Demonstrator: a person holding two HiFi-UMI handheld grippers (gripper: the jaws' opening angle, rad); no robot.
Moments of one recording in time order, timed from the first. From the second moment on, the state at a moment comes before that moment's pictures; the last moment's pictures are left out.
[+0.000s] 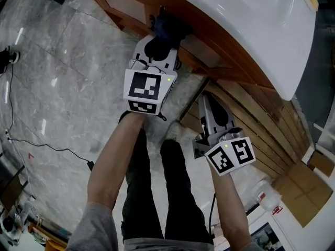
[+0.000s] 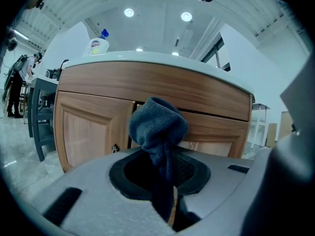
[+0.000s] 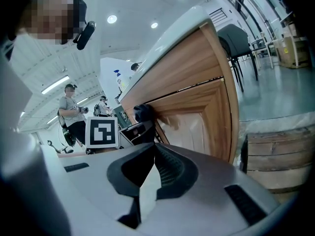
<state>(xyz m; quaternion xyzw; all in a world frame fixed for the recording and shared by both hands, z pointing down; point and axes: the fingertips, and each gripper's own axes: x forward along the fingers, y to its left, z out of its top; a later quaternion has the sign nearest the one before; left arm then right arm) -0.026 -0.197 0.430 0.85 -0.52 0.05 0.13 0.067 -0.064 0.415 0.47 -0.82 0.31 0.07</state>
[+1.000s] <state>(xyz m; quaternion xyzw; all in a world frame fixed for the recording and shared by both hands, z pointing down) 0.090 -0.146 0.433 0.89 -0.44 0.07 0.11 0.136 -0.041 0.415 0.50 -0.80 0.31 0.05</state>
